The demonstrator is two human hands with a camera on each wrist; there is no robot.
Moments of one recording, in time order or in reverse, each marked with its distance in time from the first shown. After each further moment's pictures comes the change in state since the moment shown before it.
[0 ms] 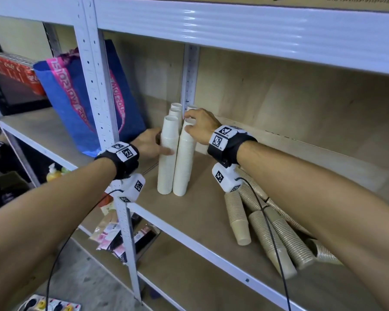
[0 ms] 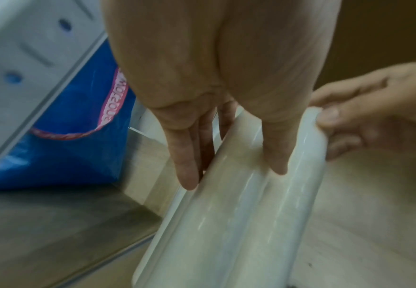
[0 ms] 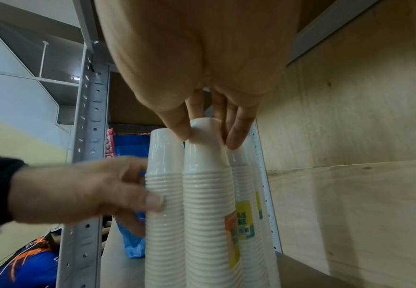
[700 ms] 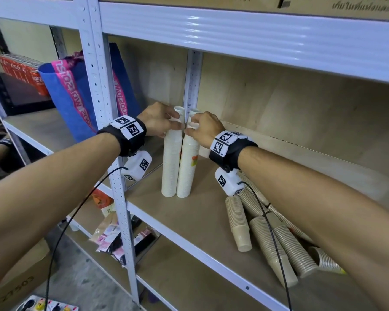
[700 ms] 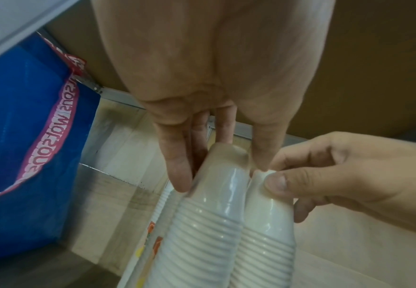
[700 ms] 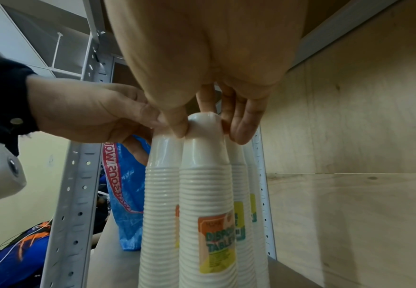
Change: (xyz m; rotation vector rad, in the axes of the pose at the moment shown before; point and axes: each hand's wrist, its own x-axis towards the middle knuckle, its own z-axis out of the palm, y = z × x) left_hand 0.010 0.068 -0.037 0.013 0.034 0.075; right_hand 0.010 0.008 0.007 -0.059 0.043 0.057
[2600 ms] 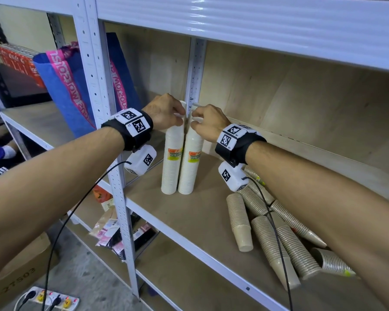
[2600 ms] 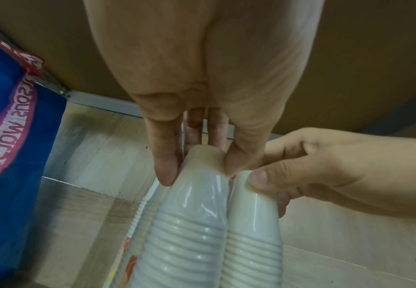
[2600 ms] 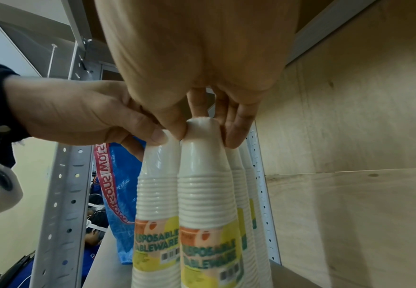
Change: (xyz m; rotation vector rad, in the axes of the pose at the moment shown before) left_hand 0.000 0.019 0.006 0.301 0.067 0.072; right_hand 0.014 0.010 -0.002 0.051 -0.057 -0.046
